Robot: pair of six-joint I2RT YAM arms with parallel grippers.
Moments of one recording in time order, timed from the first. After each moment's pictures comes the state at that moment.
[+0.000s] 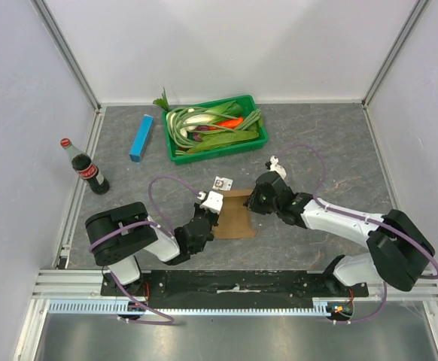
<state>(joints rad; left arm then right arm) -1.11 1.68 0.31 1.20 -0.79 0.02 0.77 1.37 0.69 -0.09 0.13 0.93</state>
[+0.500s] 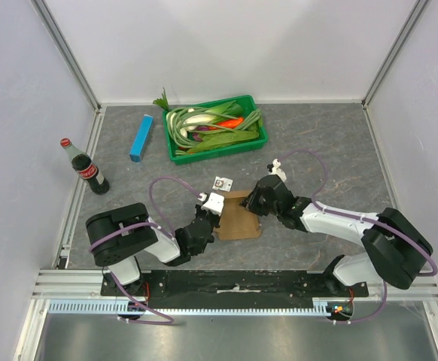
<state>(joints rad) -1.13 1.68 0.32 1.20 -0.79 -0.01 0.77 1.38 0.63 0.07 0.10 1.04</state>
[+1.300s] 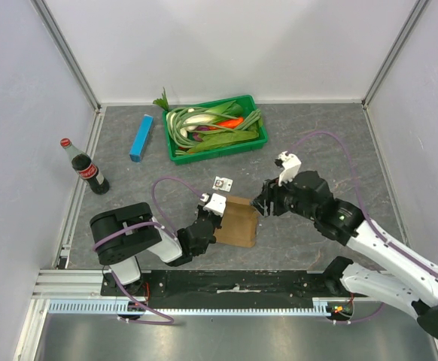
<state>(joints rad) -1.14 1.71 0.33 1.21 -0.79 -0.01 0.77 0.93 0.78 -0.35 -0.07 0.44</state>
